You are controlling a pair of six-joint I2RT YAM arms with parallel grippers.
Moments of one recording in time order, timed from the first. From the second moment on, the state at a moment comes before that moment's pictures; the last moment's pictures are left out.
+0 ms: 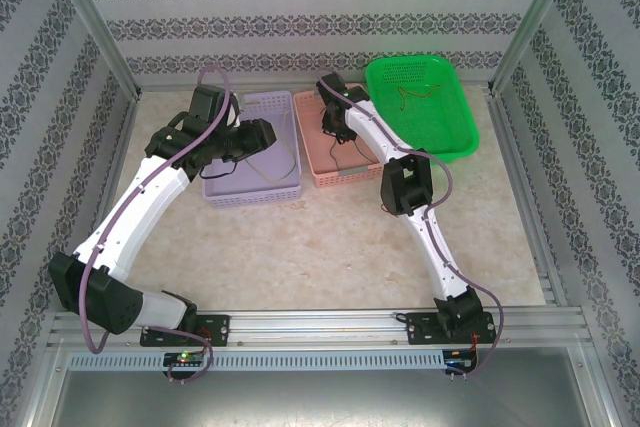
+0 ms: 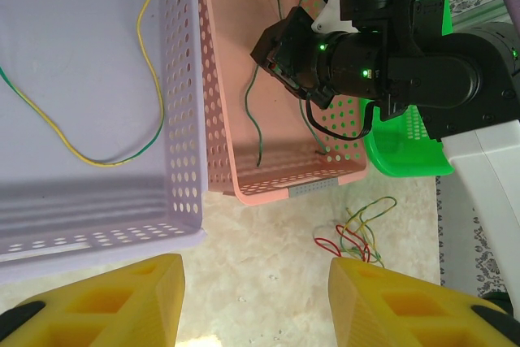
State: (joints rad) left arm -0.35 1.38 1.43 -0.80 0.21 -0.71; right arm 0.43 2.71 2.62 -1.11 0.16 0.78
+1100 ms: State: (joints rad) left arm -0.35 1.36 1.39 -0.76 0.21 -0.71; right arm 0.44 2.28 2.13 -0.94 0.12 0.54
